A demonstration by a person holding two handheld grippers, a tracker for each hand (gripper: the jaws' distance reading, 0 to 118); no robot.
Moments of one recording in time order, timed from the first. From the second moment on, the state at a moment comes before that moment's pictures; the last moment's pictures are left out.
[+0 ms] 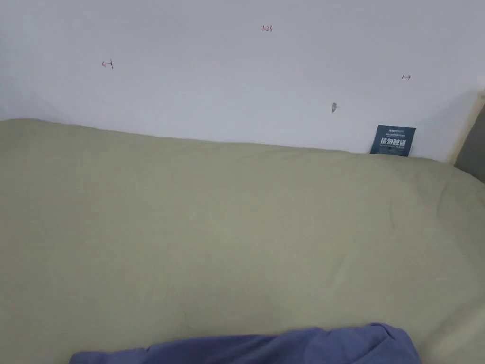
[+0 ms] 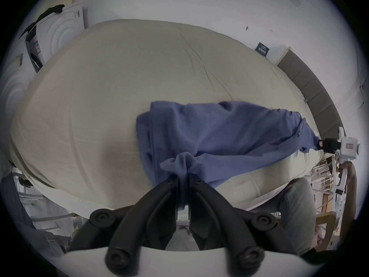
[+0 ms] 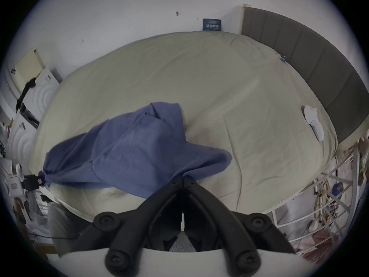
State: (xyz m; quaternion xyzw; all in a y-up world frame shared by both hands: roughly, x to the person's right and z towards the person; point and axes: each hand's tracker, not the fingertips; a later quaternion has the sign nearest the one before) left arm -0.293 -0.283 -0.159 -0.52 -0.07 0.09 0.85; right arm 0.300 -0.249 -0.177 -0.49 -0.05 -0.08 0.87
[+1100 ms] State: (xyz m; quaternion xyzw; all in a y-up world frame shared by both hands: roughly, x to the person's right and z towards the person) left arm -0.091 -0.210 -0.146 -0.32 0.03 -0.02 0.95; right arm 0.072 -0.217 -0.152 -0.31 -0.02 0.01 0.95
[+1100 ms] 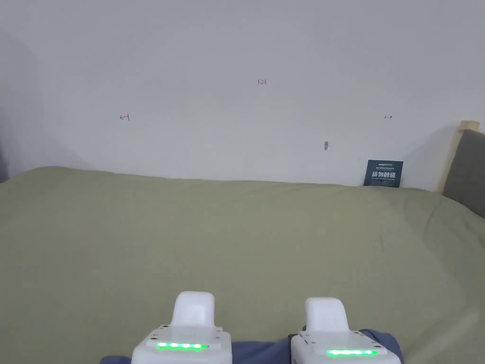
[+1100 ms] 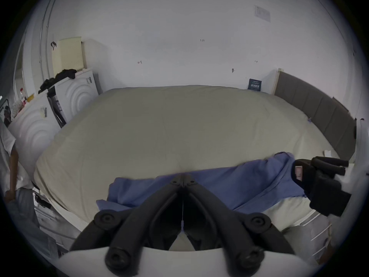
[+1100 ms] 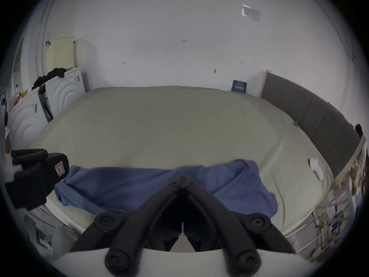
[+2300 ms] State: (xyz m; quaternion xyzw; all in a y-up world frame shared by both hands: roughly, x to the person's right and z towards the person) left arm -0.292 -0.316 -0.210 -0.51 0.04 0.18 0.84; right arm 0.099 -0.189 -0.178 -0.34 0.05 0.01 0.94
